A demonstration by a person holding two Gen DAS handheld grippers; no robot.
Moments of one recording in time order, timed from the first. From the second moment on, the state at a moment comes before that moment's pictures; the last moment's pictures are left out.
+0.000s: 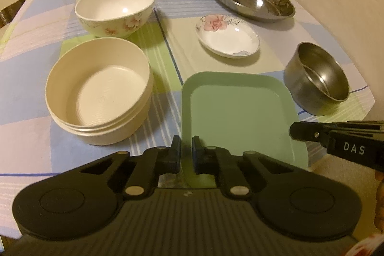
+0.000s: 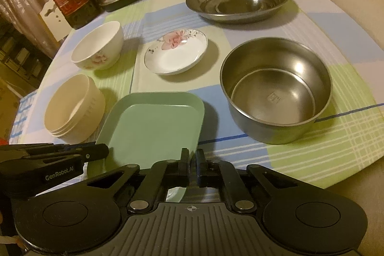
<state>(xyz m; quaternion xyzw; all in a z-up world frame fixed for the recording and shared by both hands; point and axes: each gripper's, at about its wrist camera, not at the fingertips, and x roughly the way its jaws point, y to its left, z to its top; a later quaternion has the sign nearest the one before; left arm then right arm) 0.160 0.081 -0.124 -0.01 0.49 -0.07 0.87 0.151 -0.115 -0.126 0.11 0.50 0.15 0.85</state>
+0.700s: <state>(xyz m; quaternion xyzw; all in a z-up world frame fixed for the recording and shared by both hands) 0.109 0.019 -0.048 -0.02 0.40 0.00 0.91 0.134 -0.166 -0.067 0.08 0.41 0.25 0.87</state>
